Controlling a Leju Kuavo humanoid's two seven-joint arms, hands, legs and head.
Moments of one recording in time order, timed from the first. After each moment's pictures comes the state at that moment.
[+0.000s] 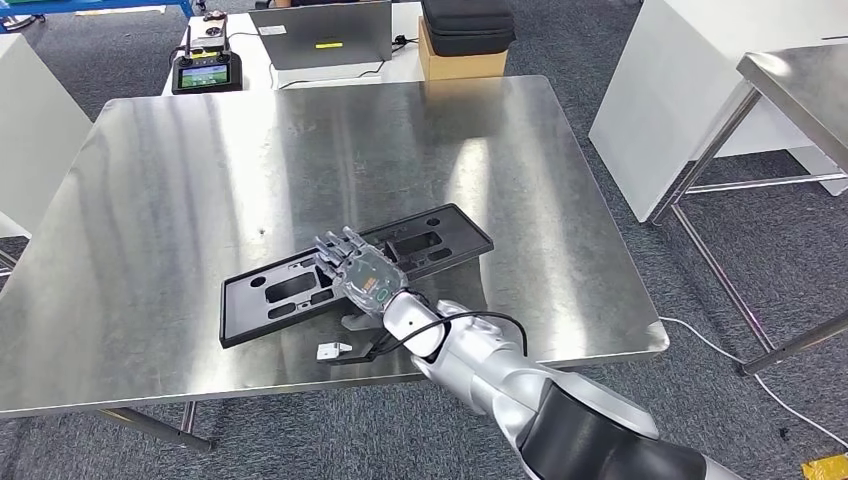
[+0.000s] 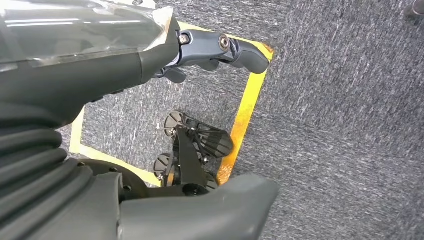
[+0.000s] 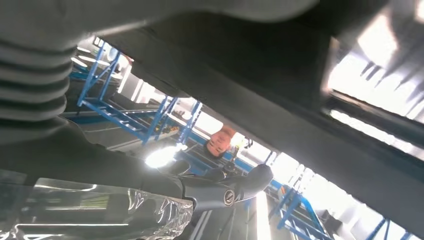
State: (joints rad) left arm -0.07 -0.16 0.54 -0.20 -0.16 0.09 -0.45; right arm -0.84 0.22 0.98 -0.32 1.54 -0.48 0.19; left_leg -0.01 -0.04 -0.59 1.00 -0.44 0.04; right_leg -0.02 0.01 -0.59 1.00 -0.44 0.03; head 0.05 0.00
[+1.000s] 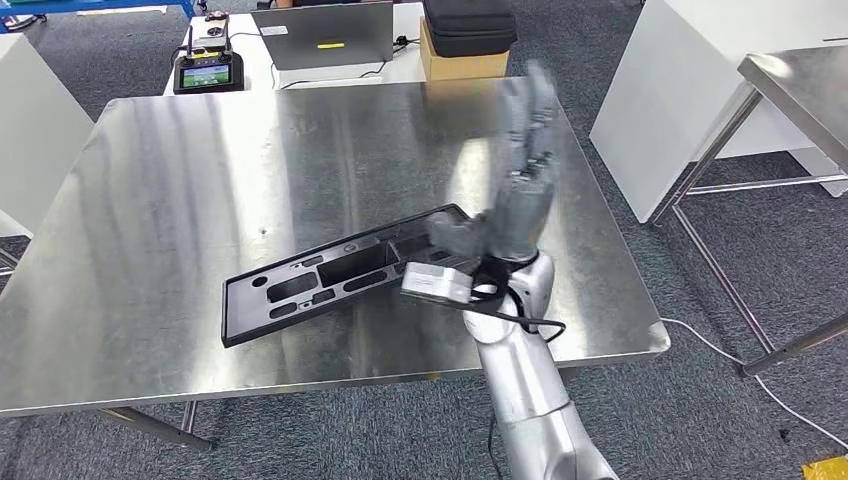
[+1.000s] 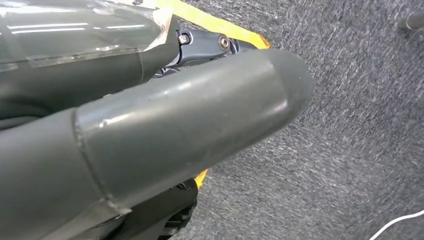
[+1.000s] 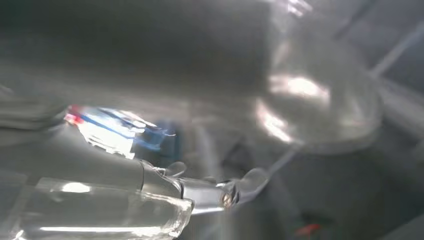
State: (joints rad) left arm -0.06 -0.17 0.64 -0.20 -0.10 0.00 -0.51; right arm -0.42 0.28 0.12 -1.47 0.83 -0.69 -0.69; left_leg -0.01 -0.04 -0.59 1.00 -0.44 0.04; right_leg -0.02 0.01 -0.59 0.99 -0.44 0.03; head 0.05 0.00
